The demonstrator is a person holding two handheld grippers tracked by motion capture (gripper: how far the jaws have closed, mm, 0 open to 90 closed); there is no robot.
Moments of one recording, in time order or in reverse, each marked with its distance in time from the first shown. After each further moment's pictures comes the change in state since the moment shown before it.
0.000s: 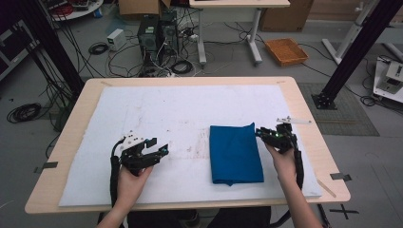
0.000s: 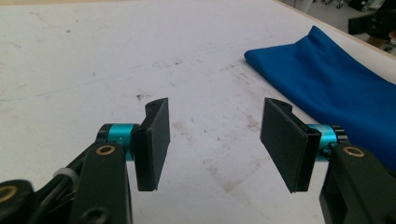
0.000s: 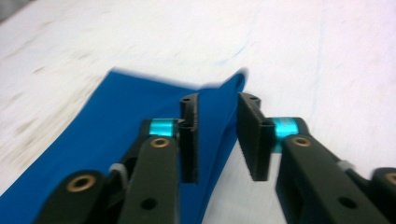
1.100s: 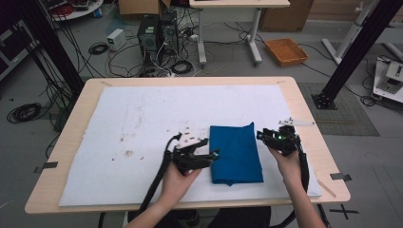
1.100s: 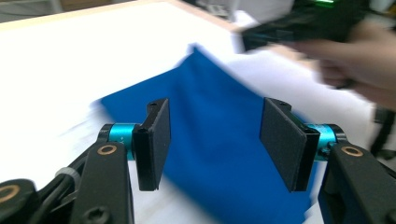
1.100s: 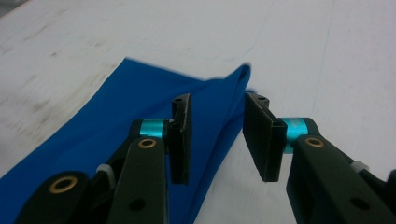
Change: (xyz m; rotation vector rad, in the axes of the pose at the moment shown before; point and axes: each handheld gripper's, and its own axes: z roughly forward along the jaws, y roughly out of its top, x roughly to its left) left arm -0.101 0.036 0.052 0.023 -0.186 0.123; right arm 0.005 -0.014 -0.026 -0.007 0.047 -0.080
